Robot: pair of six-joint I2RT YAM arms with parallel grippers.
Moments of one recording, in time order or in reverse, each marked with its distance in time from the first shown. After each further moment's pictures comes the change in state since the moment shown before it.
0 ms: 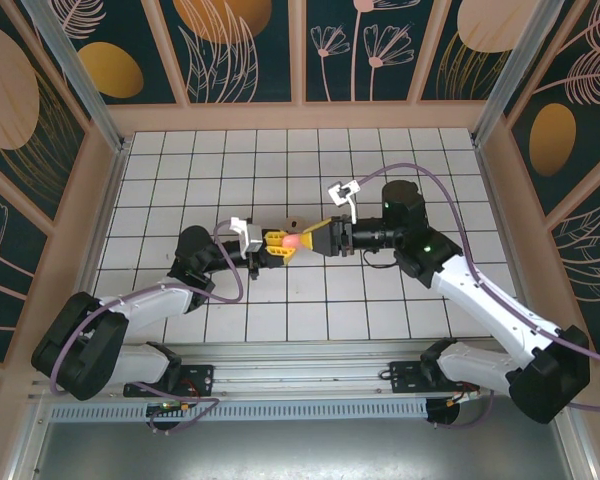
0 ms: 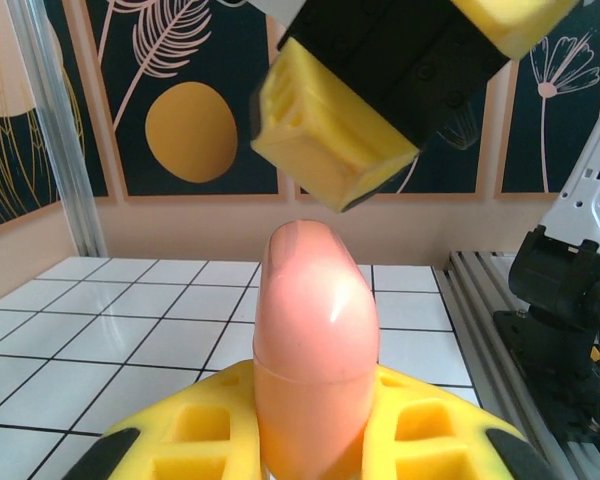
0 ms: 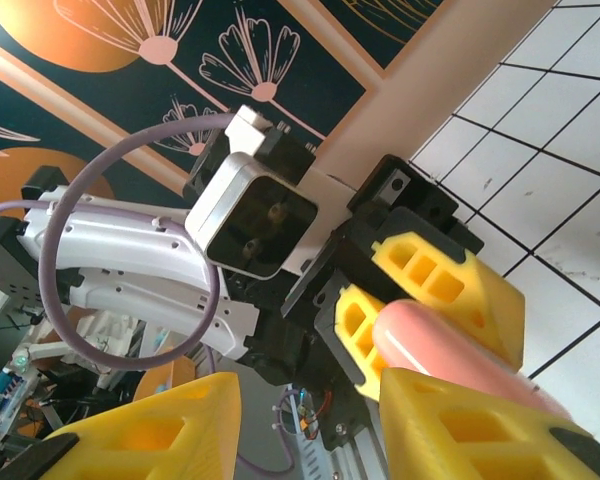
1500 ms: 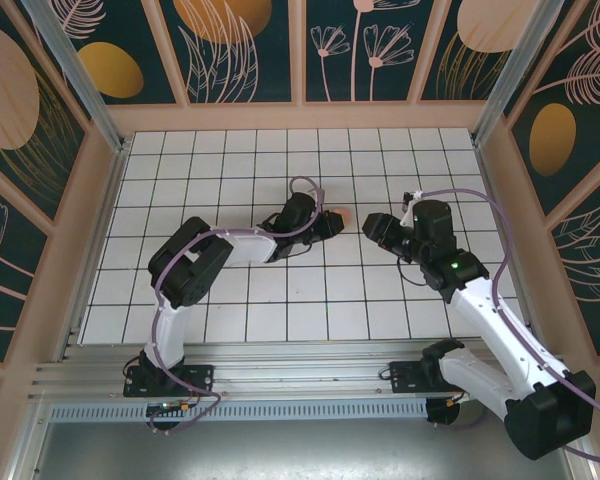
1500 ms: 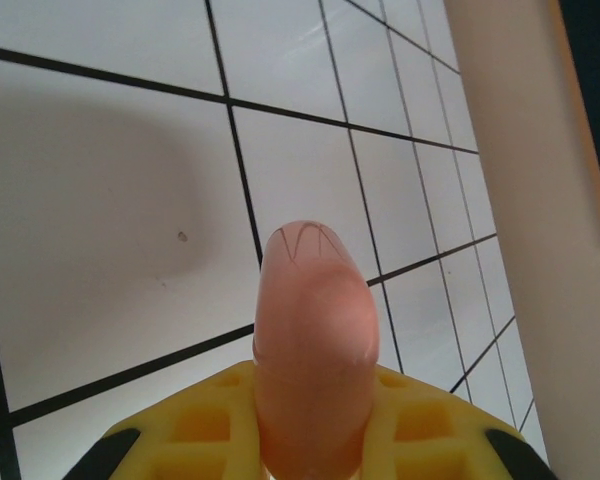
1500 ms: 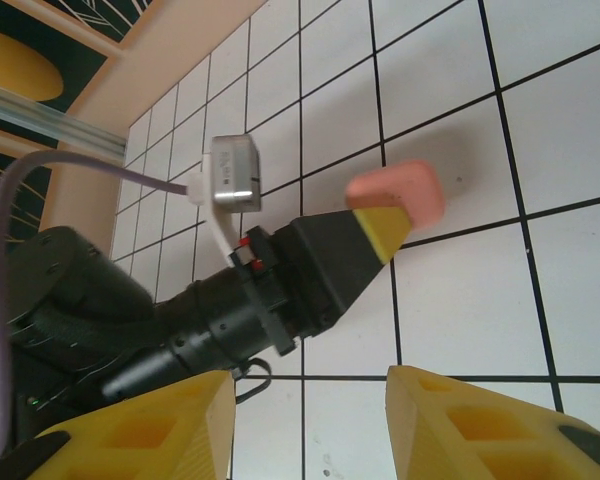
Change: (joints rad) left arm -0.207 0.780 0.747 -0.614 -0.659 -0.867; right arm -0.242 -0.181 -0.168 -0.291 0.660 0.173
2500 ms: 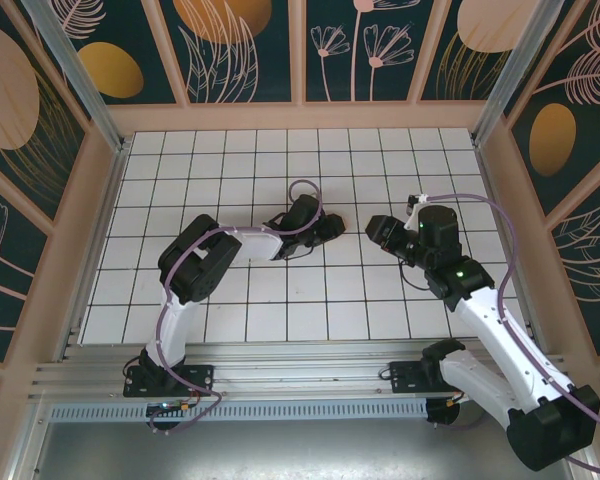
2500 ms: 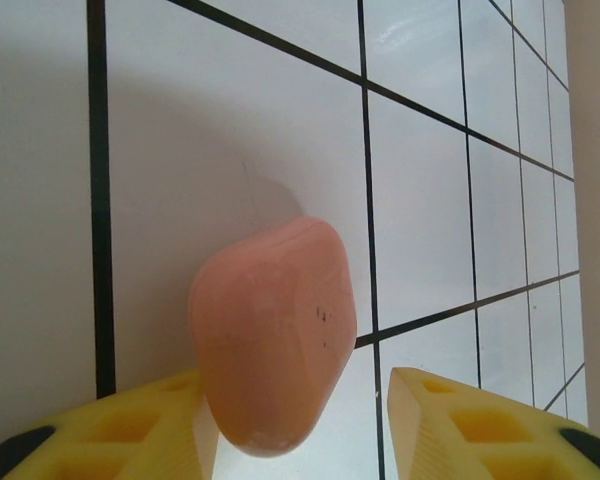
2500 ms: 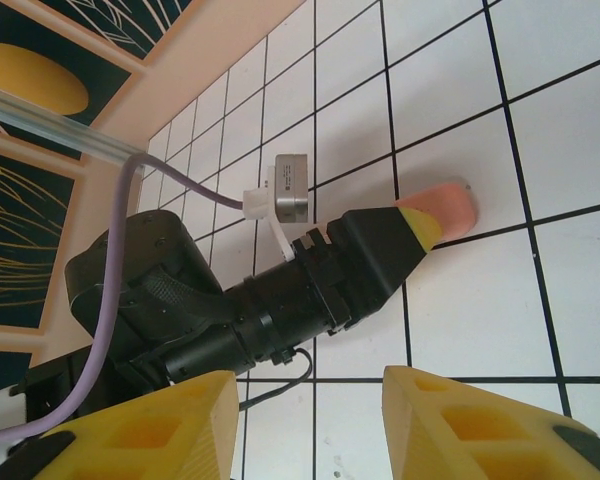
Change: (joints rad) left arm -0.001 0.054 0.057 -0.130 -0.087 -0.074; right arm -0.001 -0.065 -0.029 0.007 0.003 0.010
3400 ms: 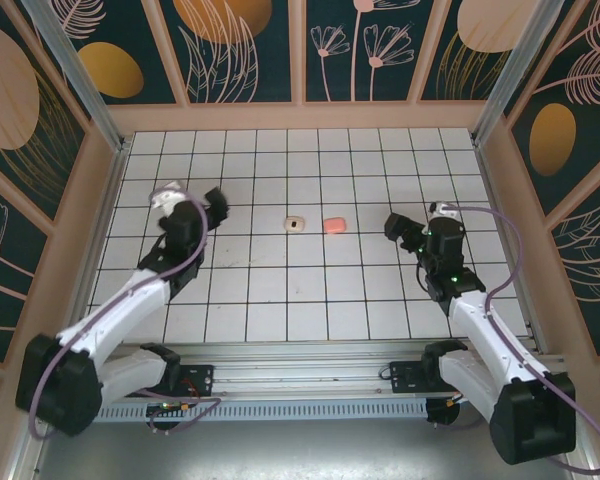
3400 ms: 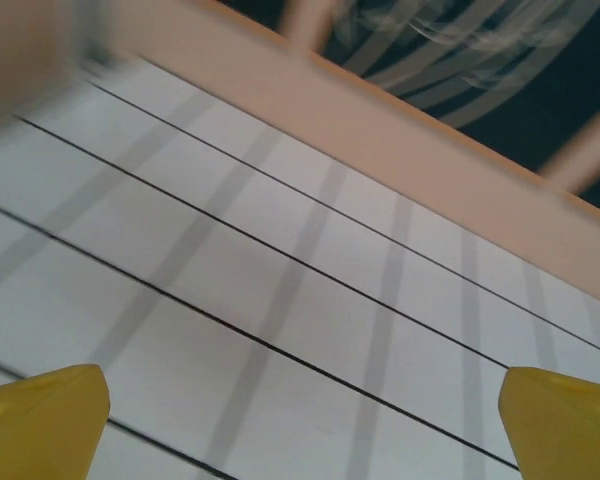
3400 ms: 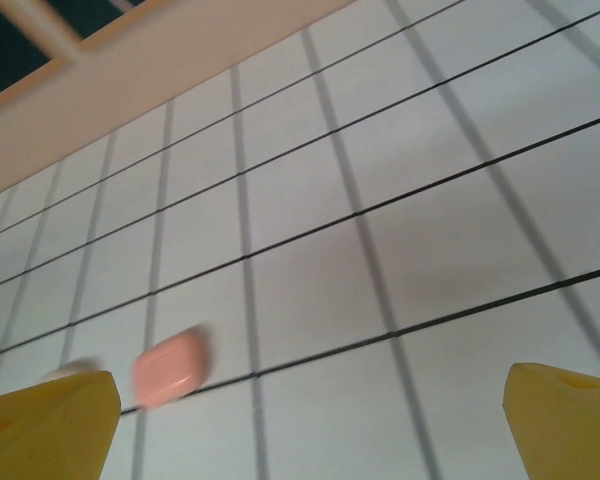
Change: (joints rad) left arm 0.348 -1.083 -0.653 -0.178 -0.737 0.394; right arm -0.222 0.051 -0.255 0.344 0.299 -0.316
